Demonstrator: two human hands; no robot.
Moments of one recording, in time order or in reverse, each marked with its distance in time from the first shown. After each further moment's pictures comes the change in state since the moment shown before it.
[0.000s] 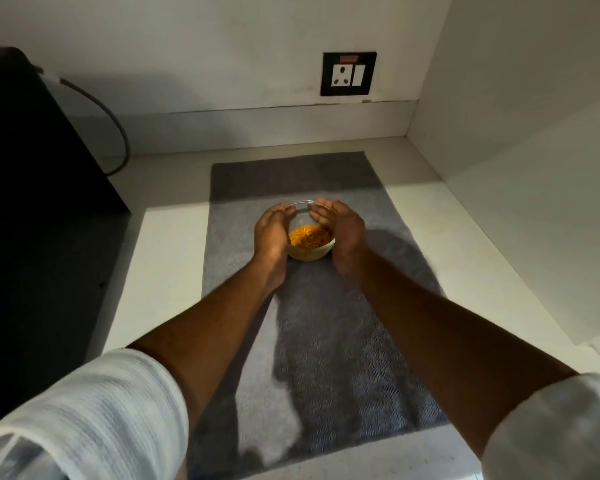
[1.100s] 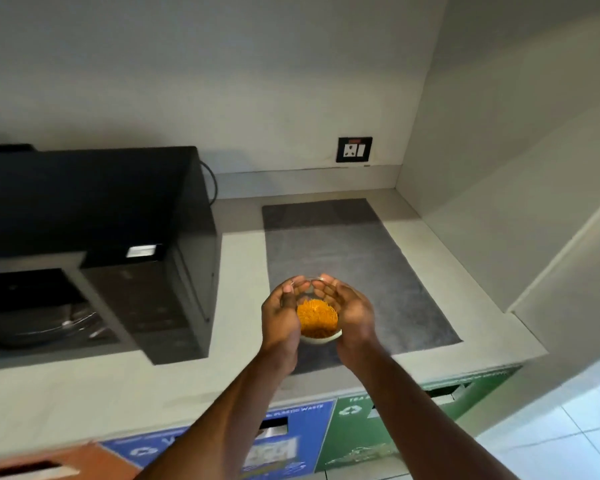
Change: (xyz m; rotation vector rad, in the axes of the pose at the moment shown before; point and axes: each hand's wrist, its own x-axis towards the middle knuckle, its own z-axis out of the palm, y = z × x) left_hand -0.254 0.060 -0.119 0.078 0.004 0.033; right_hand -0.292 0.006 0.031 0.065 0.051 -0.002
